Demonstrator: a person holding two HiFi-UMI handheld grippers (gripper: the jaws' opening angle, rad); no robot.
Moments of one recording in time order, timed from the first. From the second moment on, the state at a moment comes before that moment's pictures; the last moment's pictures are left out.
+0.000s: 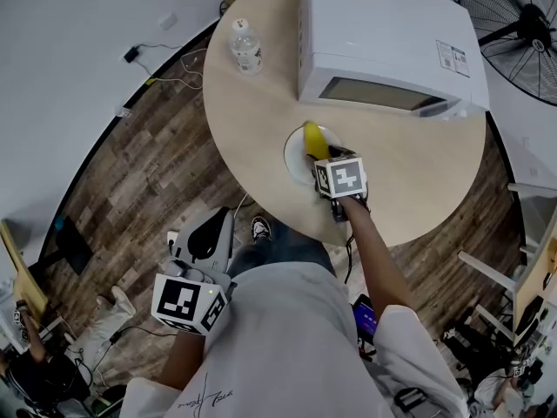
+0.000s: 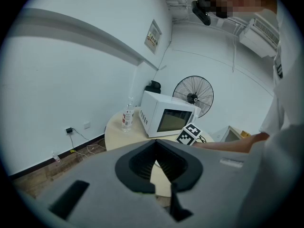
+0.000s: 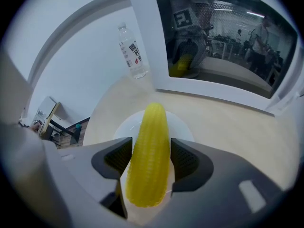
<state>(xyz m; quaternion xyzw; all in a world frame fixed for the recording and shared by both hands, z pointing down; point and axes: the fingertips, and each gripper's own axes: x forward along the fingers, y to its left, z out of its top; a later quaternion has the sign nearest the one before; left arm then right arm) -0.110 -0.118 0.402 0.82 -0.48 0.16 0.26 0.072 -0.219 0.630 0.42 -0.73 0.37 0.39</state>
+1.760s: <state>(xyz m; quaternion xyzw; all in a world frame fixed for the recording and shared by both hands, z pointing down) -0.121 -0.110 0.397 0.82 -0.48 0.14 0.26 0.067 -0.230 0.645 0.45 -0.69 0.34 0.45</state>
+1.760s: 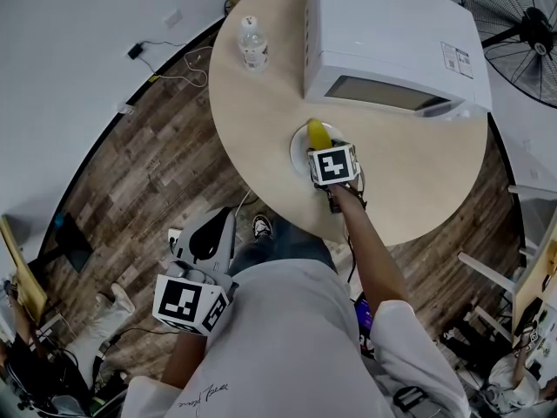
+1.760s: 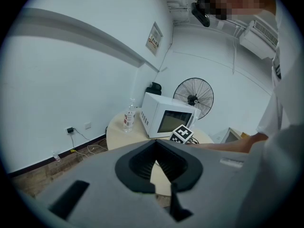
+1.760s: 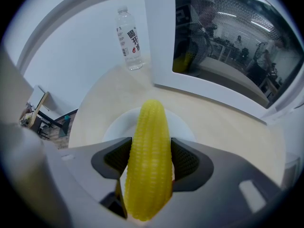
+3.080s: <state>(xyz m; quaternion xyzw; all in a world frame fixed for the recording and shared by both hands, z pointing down) -0.110 -0.094 0.392 0.83 -0.47 0.14 0.26 0.074 -0.219 0.634 0.45 -0.70 0.33 0.45</state>
